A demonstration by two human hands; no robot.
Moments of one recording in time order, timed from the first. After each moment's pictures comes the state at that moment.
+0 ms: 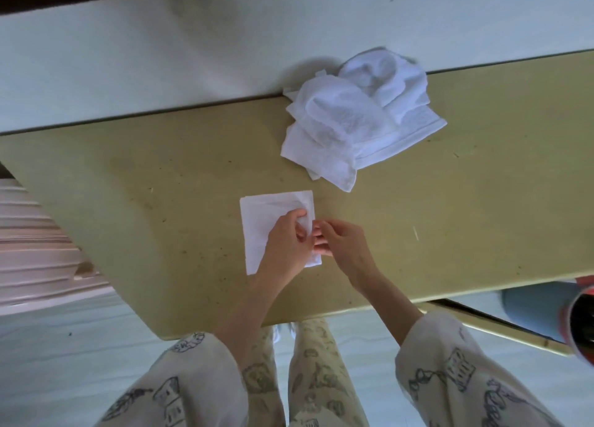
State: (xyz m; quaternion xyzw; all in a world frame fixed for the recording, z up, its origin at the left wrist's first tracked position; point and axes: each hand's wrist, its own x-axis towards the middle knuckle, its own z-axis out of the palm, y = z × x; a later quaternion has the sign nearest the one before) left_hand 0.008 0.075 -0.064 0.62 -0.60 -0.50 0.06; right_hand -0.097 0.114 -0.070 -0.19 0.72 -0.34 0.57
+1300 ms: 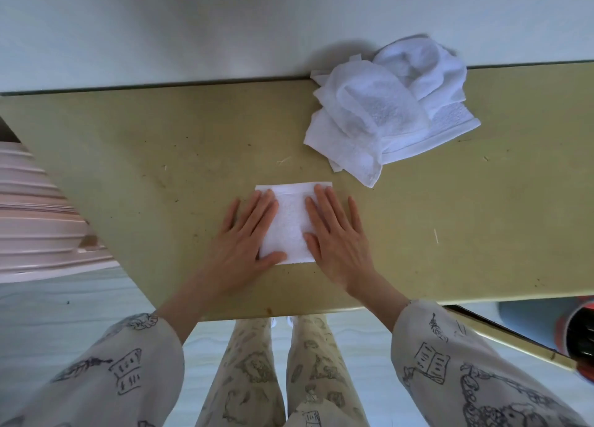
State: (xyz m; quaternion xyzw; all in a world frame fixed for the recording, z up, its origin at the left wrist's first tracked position) left_hand 0.122 0.066 -0.113 0.41 -0.89 -0.16 -0.07; right_hand -0.081 0.121 -0.117 -0.74 0.66 -0.05 0.12
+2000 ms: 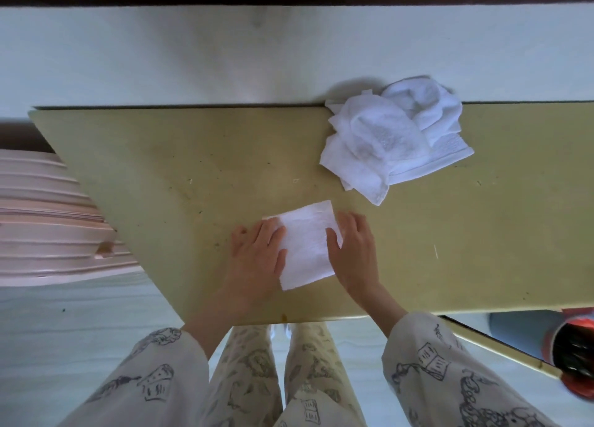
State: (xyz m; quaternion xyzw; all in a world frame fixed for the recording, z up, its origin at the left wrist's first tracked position) left_hand 0.116 0.079 -0.086 0.49 -0.86 -0.10 0.02; right_hand -0.060 0.107 -0.075 -0.52 0.79 -0.22 0.23
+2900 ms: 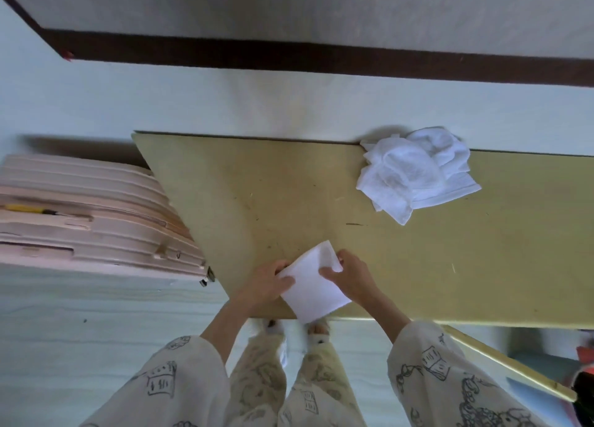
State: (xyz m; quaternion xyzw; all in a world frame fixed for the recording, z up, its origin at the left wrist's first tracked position) left_hand 0.183 0.092 -0.020 0.59 -0.56 -0.57 -0.05; right_hand 0.004 0.115 -0.021 -0.44 0.76 -0.05 0.48
